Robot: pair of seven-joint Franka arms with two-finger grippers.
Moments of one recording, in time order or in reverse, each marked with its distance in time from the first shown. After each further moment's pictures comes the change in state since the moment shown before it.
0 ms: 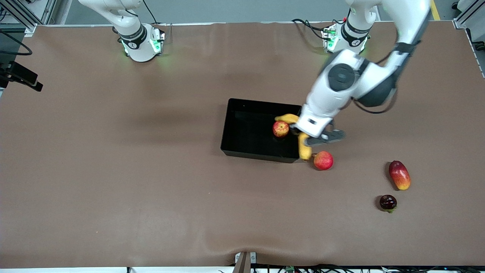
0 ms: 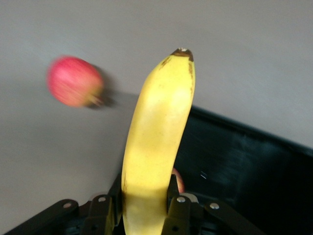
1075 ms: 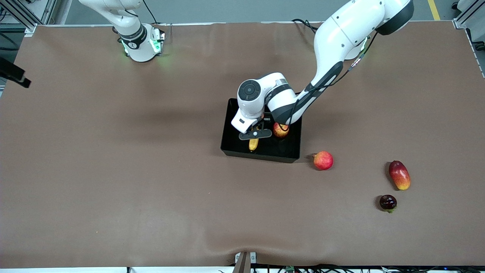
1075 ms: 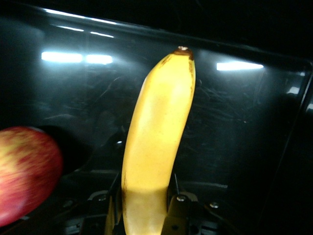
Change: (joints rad) left arm -0.357 0.452 0.075 0.212 0.364 0.037 -0.290; right arm -0.039 0.000 -0.008 0.049 -0.006 -0.025 0.000
